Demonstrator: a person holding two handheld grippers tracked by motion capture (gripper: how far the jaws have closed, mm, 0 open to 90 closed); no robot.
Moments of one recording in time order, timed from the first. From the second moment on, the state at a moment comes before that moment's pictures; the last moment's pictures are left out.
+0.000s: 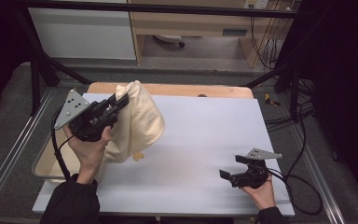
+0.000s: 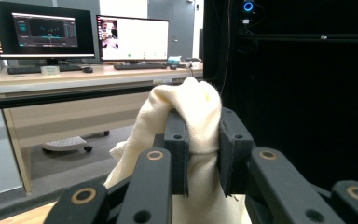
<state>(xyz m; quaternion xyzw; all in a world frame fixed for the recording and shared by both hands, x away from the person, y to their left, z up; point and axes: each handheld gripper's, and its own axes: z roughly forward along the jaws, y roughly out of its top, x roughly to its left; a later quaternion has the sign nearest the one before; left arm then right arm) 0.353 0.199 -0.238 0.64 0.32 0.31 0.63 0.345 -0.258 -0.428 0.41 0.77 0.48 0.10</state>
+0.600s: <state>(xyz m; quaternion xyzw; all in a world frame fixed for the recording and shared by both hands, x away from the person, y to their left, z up) 0.365 0.170 -0.254 0.65 0.32 0.29 0.63 0.344 -0.258 -0.428 0.41 0.77 0.48 0.10</state>
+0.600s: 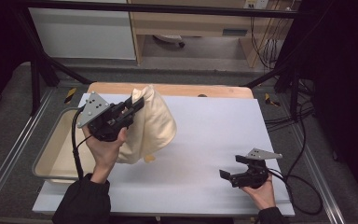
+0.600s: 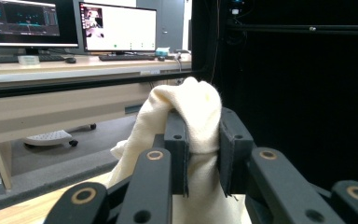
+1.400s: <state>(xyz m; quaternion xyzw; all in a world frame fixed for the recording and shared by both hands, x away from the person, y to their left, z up) 0.383 0.143 -0.281 0.67 0.33 0.26 0.61 0.344 -0.258 -0.428 0.41 0.77 0.48 0.10</state>
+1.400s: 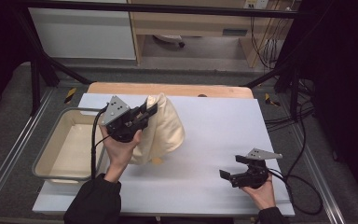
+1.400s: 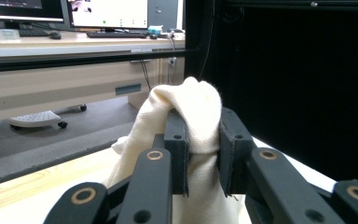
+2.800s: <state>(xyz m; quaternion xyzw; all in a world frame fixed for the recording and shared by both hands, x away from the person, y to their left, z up) 0.391 0.113 -0.320 0.72 0.32 0.22 0.57 0.344 -0.258 -0.428 0.41 0.77 0.48 0.10</state>
